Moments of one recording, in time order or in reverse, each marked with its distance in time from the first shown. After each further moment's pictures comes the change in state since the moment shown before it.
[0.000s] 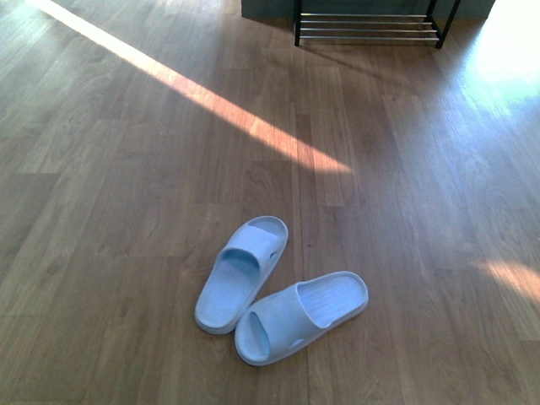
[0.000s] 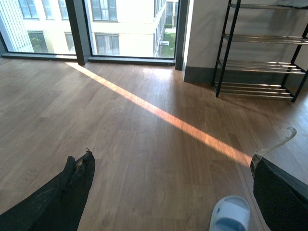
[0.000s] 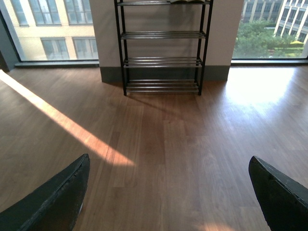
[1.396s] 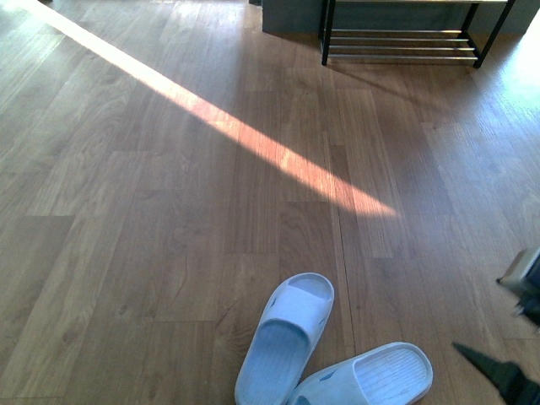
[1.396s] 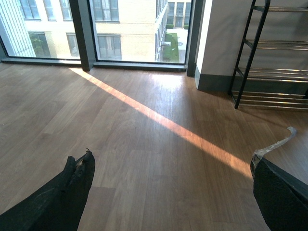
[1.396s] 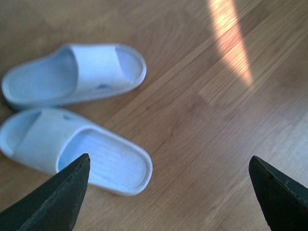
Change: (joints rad) left arm 0.000 0.000 0.000 0.000 0.000 0.000; right arm -0.130 2.263 0.295 1.100 -0.493 -0.859
